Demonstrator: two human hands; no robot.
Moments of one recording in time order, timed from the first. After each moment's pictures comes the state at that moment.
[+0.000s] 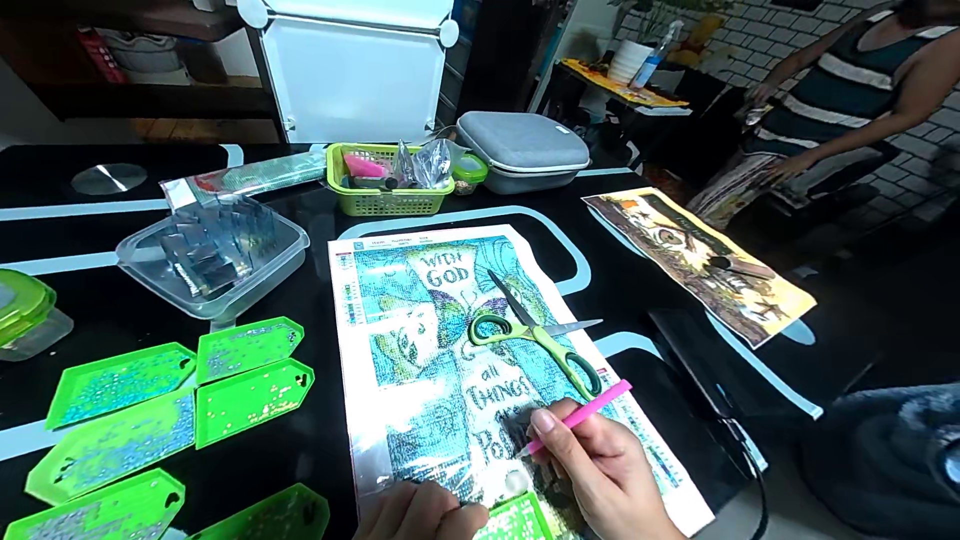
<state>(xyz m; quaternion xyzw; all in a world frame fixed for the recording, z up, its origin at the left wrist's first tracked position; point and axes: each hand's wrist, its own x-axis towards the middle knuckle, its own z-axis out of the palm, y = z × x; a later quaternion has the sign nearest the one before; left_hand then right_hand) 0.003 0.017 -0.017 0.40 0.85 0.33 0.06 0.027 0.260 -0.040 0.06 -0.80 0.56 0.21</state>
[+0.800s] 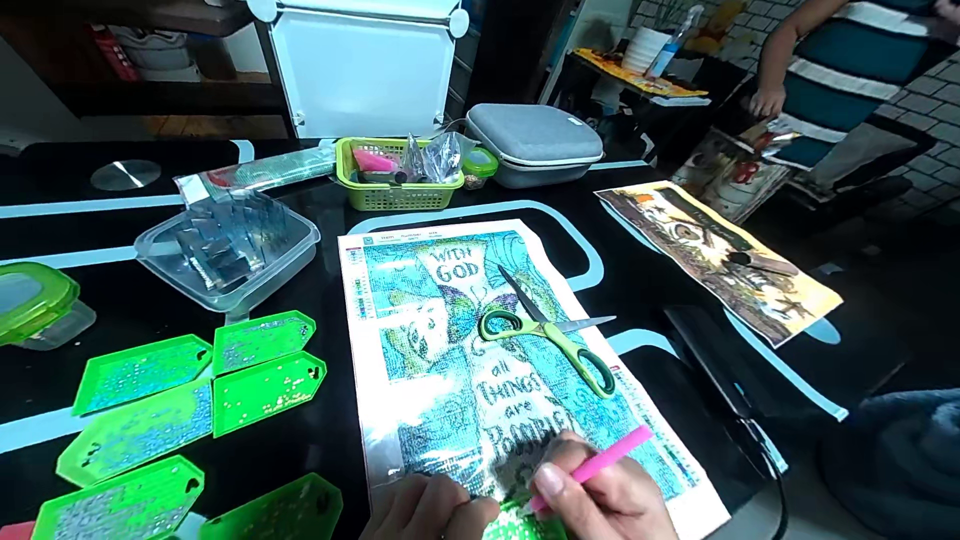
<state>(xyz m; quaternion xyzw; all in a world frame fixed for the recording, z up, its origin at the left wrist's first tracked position) 0.003 0.016 -0.017 0.39 0.85 0.35 0.06 0.047 0.241 -0.027 0.11 -0.81 0.56 0.16</state>
